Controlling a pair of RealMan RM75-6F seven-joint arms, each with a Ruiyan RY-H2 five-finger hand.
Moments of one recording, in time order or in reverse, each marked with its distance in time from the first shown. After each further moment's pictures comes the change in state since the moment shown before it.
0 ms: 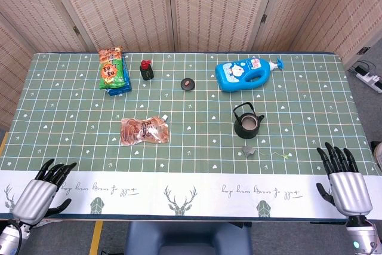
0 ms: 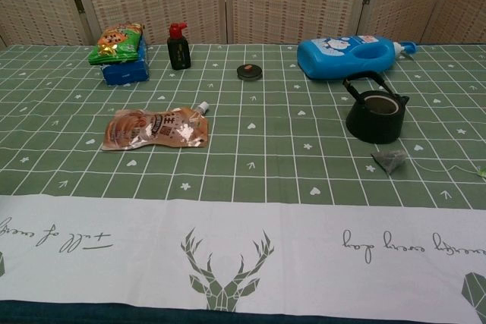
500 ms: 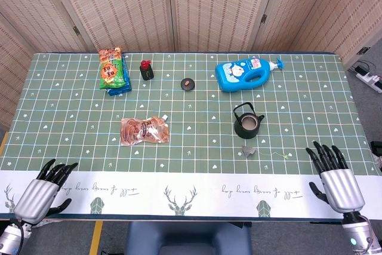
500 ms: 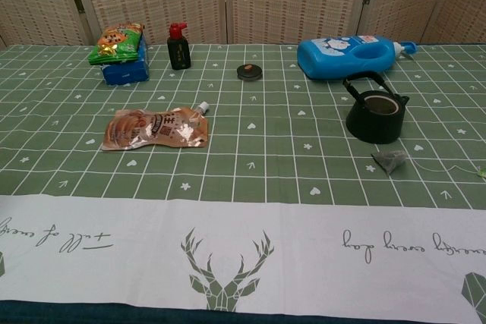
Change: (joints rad) left arm -0.003 -0.001 -0.001 0.001 -0.006 -0.006 -0.004; right arm 0.051 0.008 -0.007 0.053 -0.077 -0.054 0.071
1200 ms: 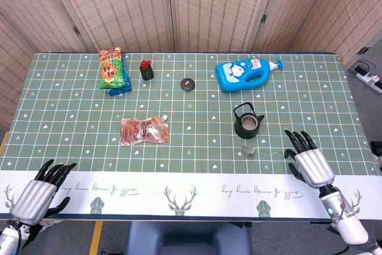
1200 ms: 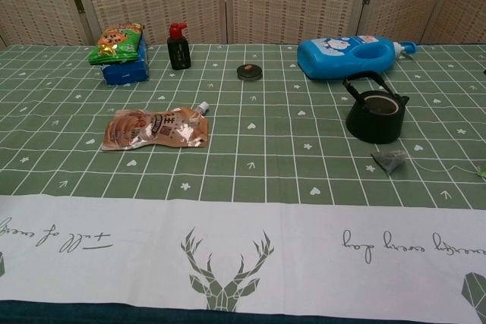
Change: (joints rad) left arm 0.007 0.004 0.004 -0.006 0.011 0.014 -0.003; right arm 0.178 -0.137 0.043 0.235 0.015 -0.203 0.121
